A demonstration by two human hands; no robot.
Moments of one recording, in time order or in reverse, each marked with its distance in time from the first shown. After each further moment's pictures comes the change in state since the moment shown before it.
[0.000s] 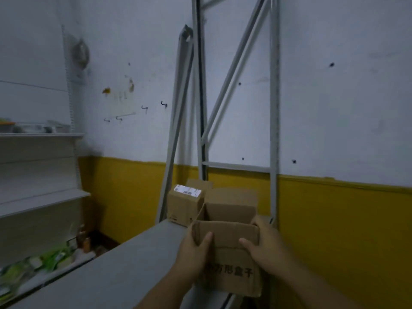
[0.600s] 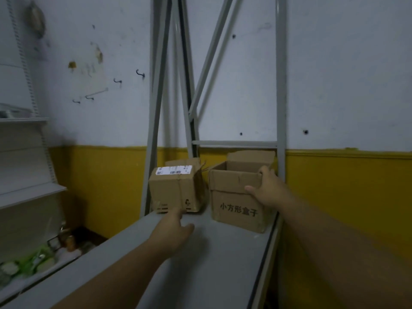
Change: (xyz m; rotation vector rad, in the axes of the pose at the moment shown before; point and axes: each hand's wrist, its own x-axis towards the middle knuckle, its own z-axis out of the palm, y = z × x) left_hand 0.132 -0.042 -0.025 0.809 -0.080 -0.031; right_hand 0.181 0.075 0.029 -0.127 0.065 0.229
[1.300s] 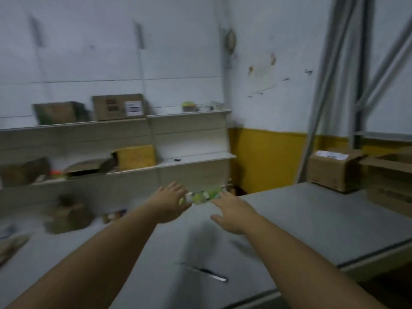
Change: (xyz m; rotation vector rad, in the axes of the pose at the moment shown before) left_hand -0.419 -0.122 -0.242 0.791 0.163 -0.385; right_hand -0.396 -0.289 0.073 -0.178 -0.556 -1.134
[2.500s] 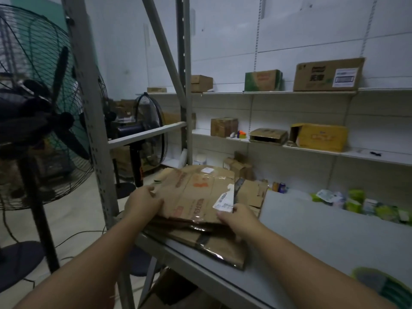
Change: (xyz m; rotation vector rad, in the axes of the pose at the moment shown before) left_hand -0.479 -0.400 0.014 -0.453 0.447 -1.384; right_hand 0.054 -0.576 0.110 1.012 -0.434 -0.186
